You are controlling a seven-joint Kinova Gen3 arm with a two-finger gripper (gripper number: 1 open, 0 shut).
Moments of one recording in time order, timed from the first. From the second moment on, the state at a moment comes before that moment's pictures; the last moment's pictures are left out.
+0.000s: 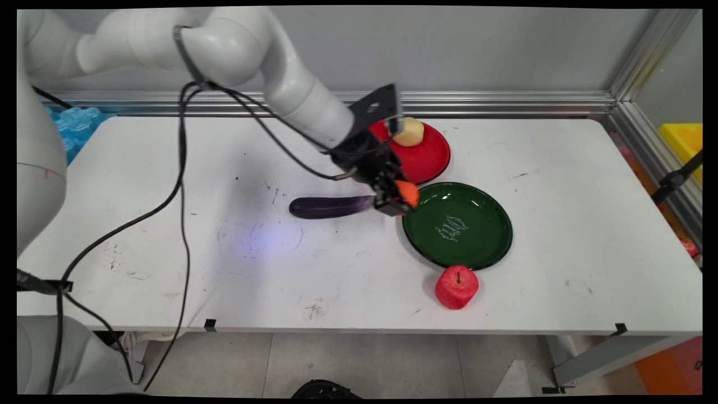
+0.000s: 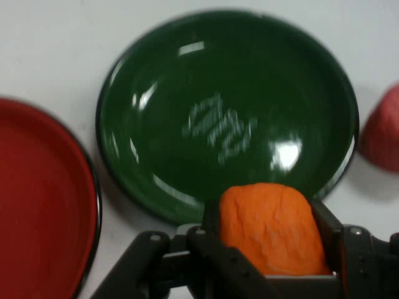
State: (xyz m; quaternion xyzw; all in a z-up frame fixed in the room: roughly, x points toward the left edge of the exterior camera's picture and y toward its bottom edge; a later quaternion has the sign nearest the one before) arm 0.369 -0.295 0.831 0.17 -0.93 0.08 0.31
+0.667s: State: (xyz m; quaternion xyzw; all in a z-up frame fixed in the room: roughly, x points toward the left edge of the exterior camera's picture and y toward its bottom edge) arm 0.431 -0.268 0.801 0.18 -0.94 0.09 0.29
